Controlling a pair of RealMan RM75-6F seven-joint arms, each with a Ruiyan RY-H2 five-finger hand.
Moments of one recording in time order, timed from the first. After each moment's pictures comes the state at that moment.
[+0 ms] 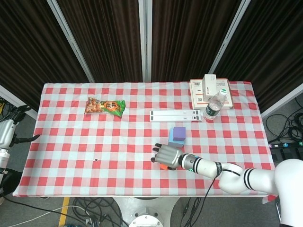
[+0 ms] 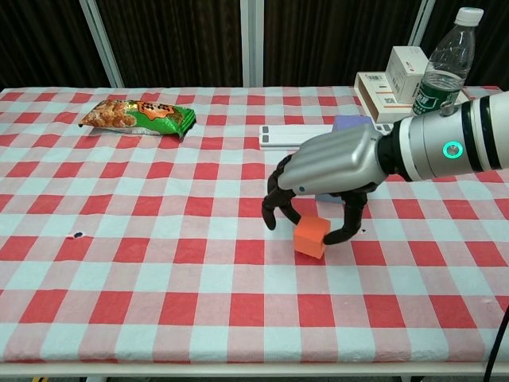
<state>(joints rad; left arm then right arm) -0.36 -1.38 -0.11 -0.80 1.44 1.22 -0.89 1.13 -1.39 -0.06 -1.51 -1.60 0.56 -0.02</state>
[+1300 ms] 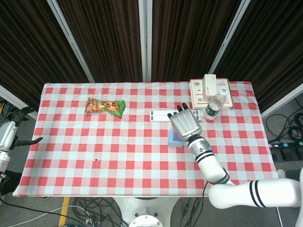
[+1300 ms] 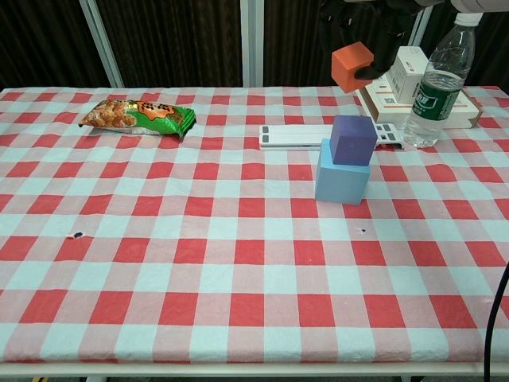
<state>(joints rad) -0.34 -1.30 -0.09 -0.94 1.49 1.28 -0.93 1.21 -1.22 0.15 -2.06 -0.35 1.23 -1.03</state>
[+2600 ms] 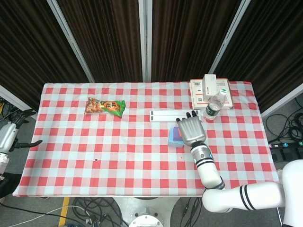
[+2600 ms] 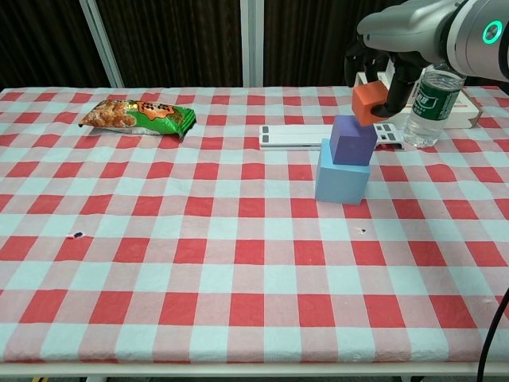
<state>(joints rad) -0.34 -1.31 -0.05 -0.90 1.51 1.28 -0.96 1.12 -1.37 0.14 -1.99 -0.34 1.37 -1.01</state>
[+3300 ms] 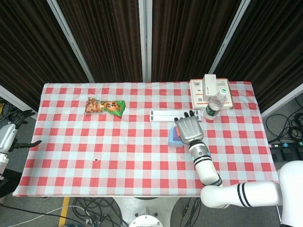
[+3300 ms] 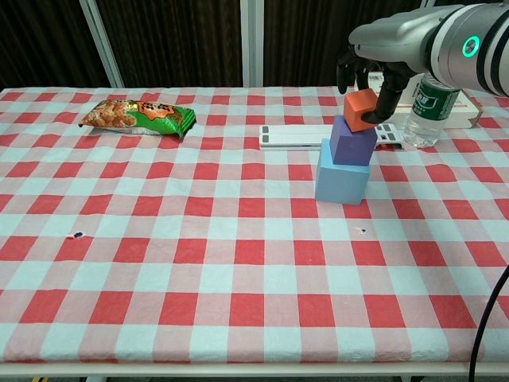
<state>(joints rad) -0.34 -1.31 -0.05 -0.87 1.51 1.27 -0.96 1.10 -1.41 0.16 -1.92 -0.36 1.30 -1.00</state>
